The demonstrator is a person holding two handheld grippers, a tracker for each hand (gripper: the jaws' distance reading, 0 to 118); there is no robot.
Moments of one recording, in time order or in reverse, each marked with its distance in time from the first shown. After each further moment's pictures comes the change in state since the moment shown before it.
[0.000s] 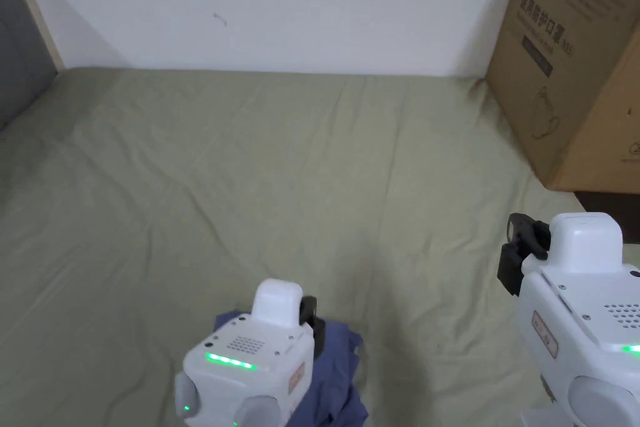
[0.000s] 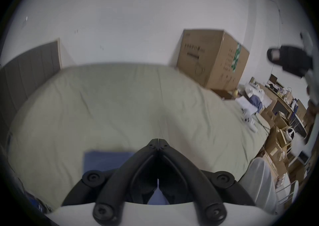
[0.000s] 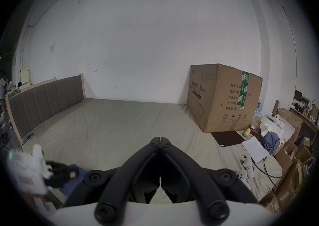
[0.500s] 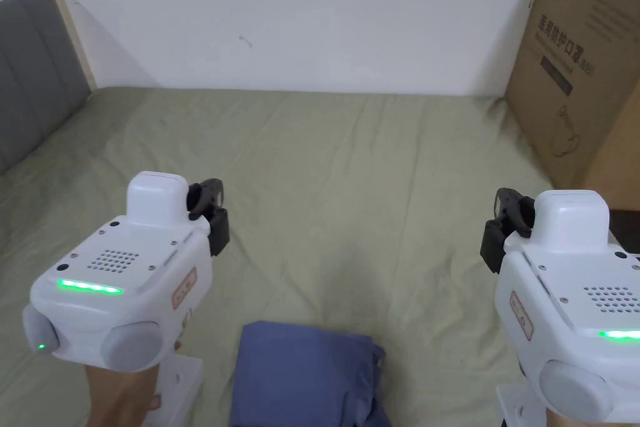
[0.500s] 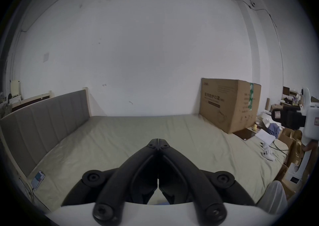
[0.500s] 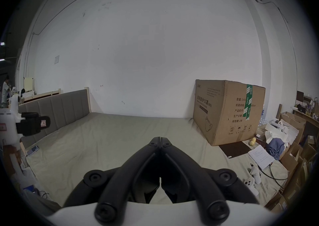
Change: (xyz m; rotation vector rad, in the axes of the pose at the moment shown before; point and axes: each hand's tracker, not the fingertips) left arm -0.089 0.101 0.097 0.361 0.202 -0.061; right arm -0.048 0.032 0.012 0.123 0.019 -0.025
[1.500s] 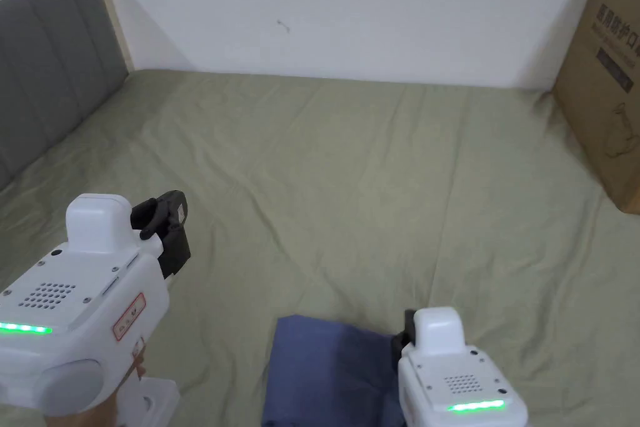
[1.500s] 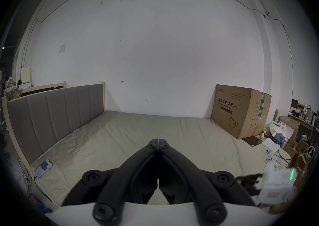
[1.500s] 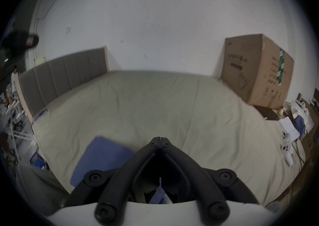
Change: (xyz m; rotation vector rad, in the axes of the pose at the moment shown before) left arm -0.066 -0.022 0.032 0.004 0.082 0.092; right arm -0.112 -0.179 -0.058 -0.380 0.199 0.053
